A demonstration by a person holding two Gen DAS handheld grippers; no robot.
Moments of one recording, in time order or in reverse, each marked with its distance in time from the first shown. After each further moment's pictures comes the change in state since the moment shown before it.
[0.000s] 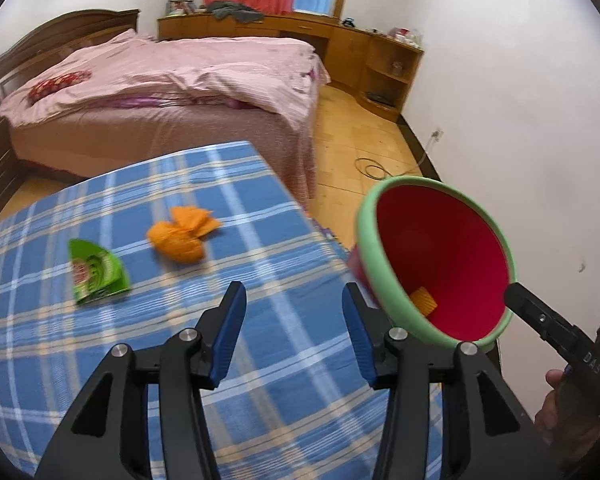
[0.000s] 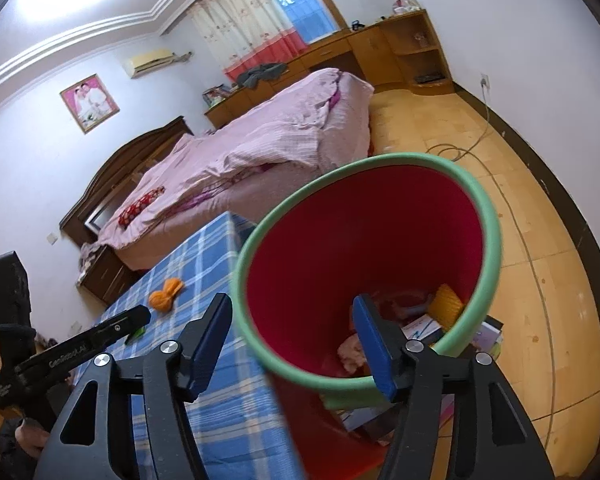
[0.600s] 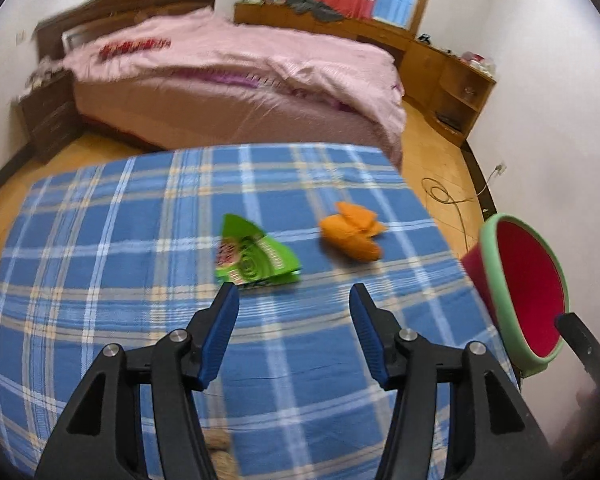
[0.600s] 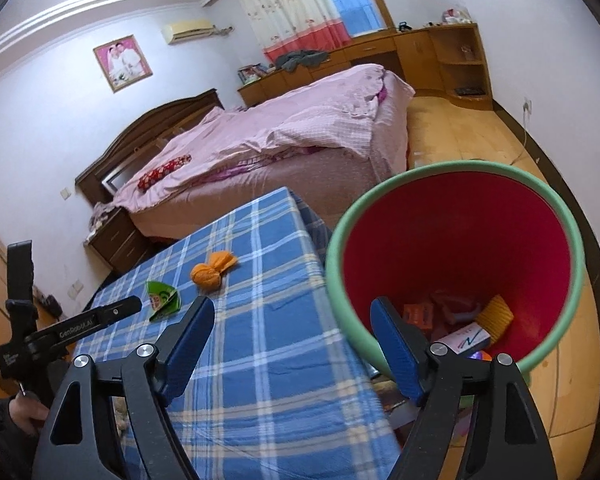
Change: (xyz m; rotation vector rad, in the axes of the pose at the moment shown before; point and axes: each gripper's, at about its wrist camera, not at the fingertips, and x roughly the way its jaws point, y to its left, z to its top) left arm -0.011 0.130 -0.005 -0.198 0.017 0.143; right arm 0.036 0.081 -0.011 -0.153 0.045 0.031
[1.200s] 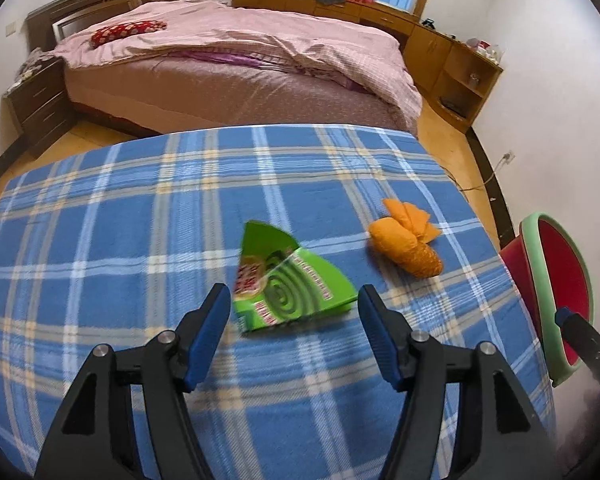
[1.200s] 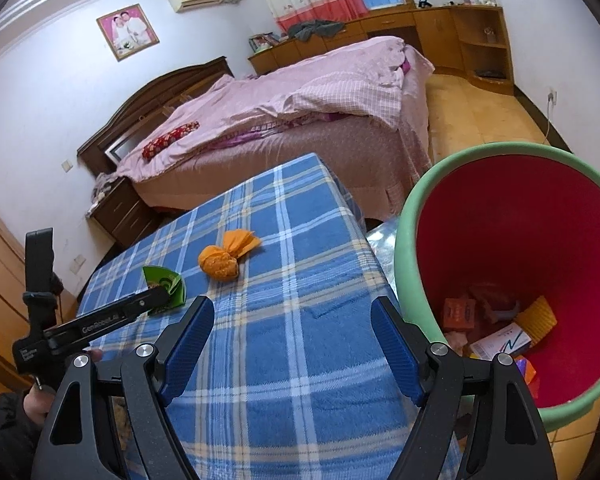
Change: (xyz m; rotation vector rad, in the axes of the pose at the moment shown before) left arm 0.056 0.019 0.014 0.033 0.043 -0.002; right arm 0.068 0.029 0.003 -0.027 0.114 0.026
